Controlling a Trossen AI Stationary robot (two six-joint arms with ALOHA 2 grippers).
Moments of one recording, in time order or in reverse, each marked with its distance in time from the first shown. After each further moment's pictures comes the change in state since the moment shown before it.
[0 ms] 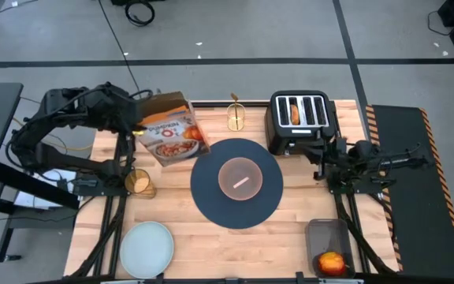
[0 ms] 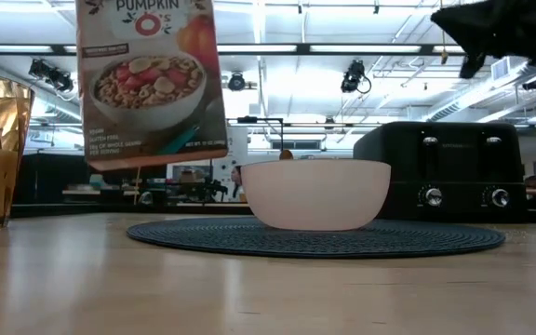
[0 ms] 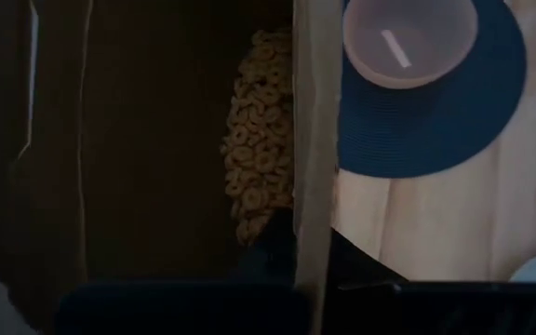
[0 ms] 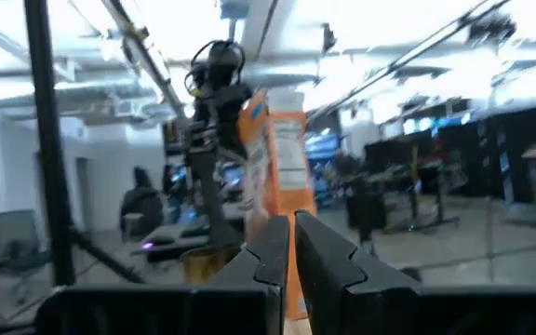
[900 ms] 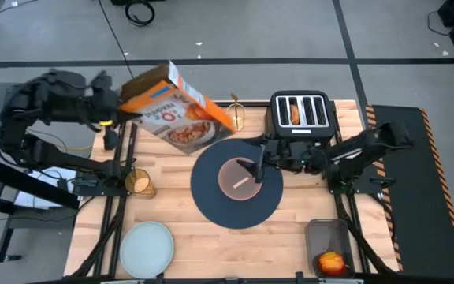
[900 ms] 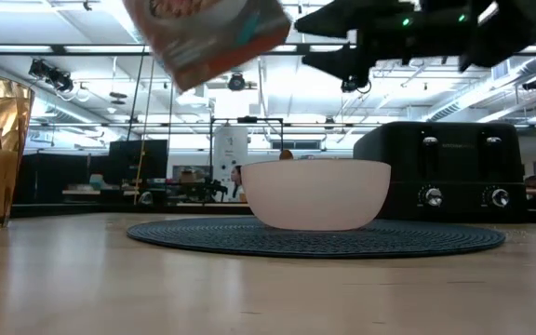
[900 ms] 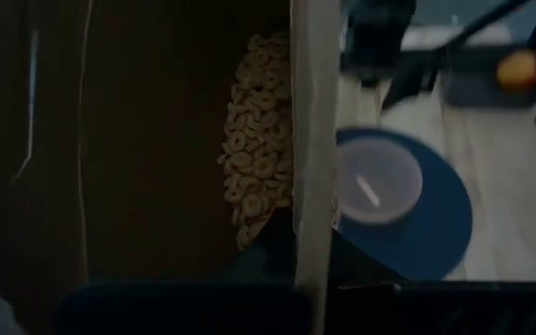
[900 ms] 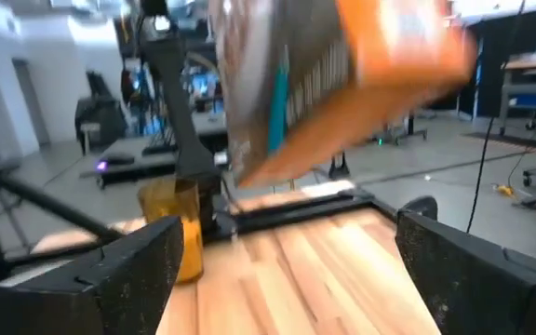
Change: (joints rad) left arm -0.075 -0.002 0.271 0.151 -0.002 -0.002; right arm -0.043 1.227 0.469 0.506 0.058 0.045
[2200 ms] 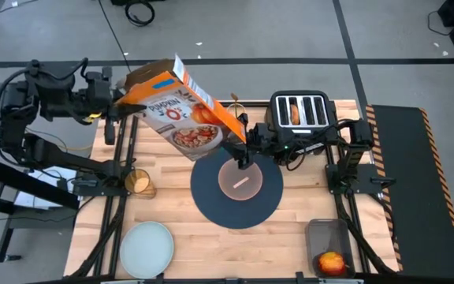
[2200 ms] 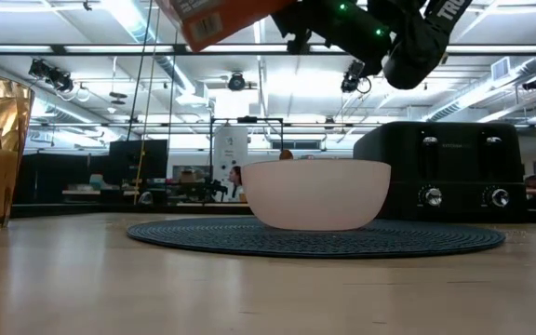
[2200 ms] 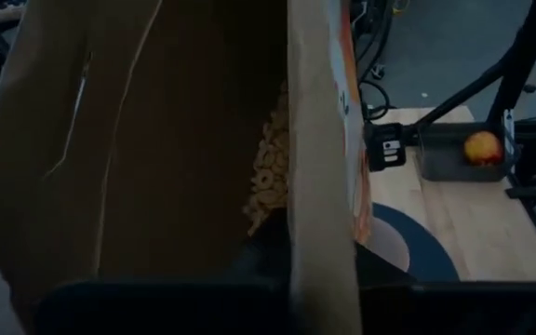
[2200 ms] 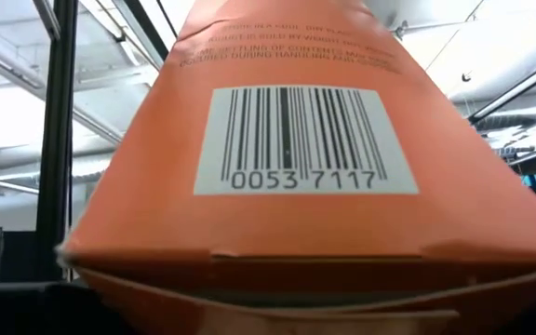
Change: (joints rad) left arm 0.001 0.042 0.029 0.162 0.076 -0.004; right arm -0.148 0.347 0.343 0.532 -0.411 0.095
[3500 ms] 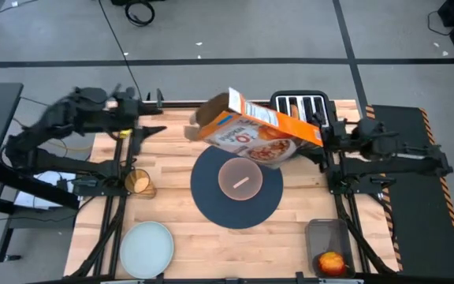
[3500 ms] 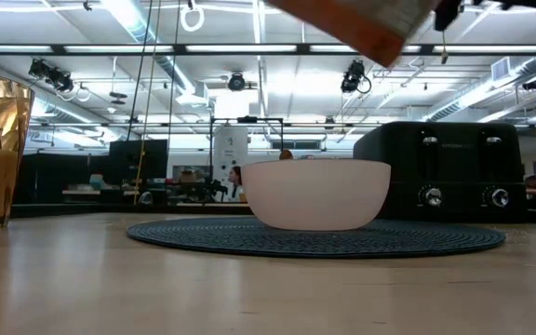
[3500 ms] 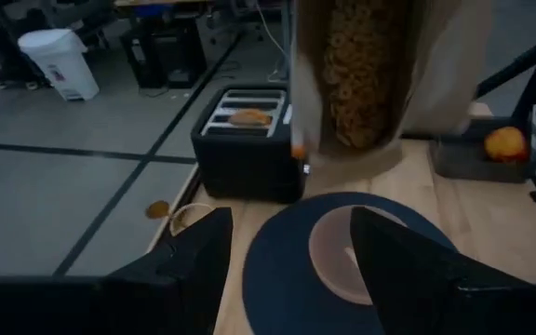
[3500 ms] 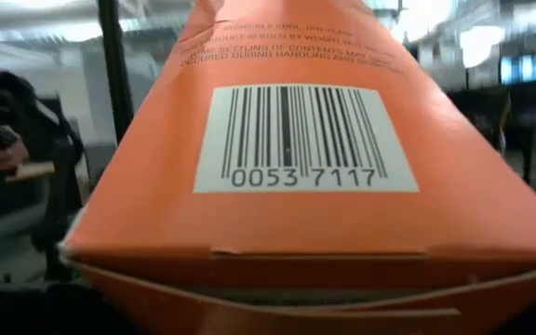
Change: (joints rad) left arm -0.001 -0.225 -0.638 0.428 -0.022 -0.062; right arm -0.053 -1.387 -0.377 -1.462 -0.090 -0.059
